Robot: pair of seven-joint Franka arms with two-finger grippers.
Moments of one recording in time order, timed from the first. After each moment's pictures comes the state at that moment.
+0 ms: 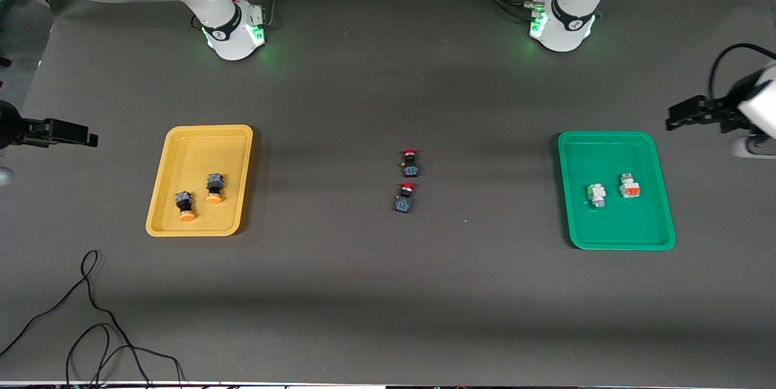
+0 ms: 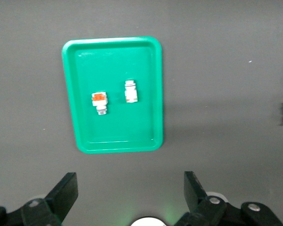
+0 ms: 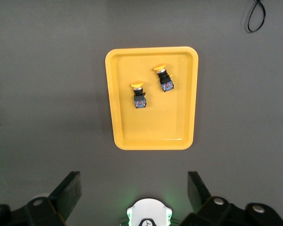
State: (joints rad) left arm 0.03 0.04 -0.05 -1.60 -0.01 1.51 0.03; right arm 0.71 0.42 -1.08 -1.21 0.36 1.20 -0.23
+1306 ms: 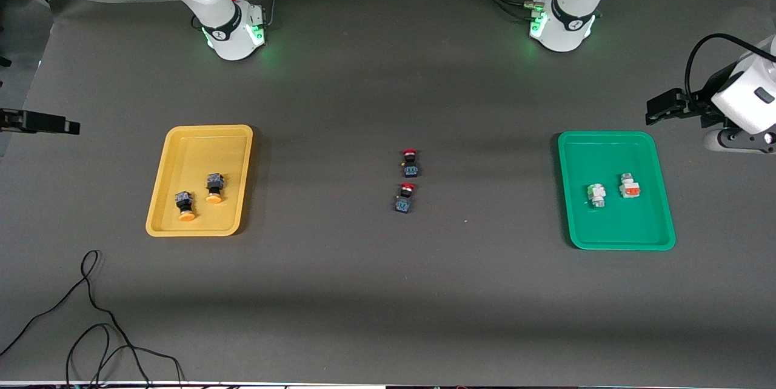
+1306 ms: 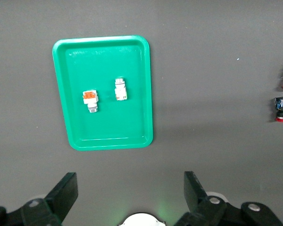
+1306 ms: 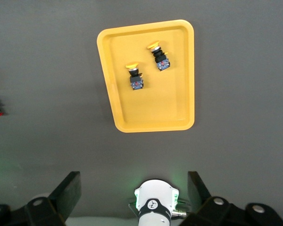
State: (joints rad) left arm -0.03 0.04 -0.03 -1.57 -0.02 1.48 0.01; right arm 0.25 0.29 -0.55 -1.21 0.22 1.14 -0.12
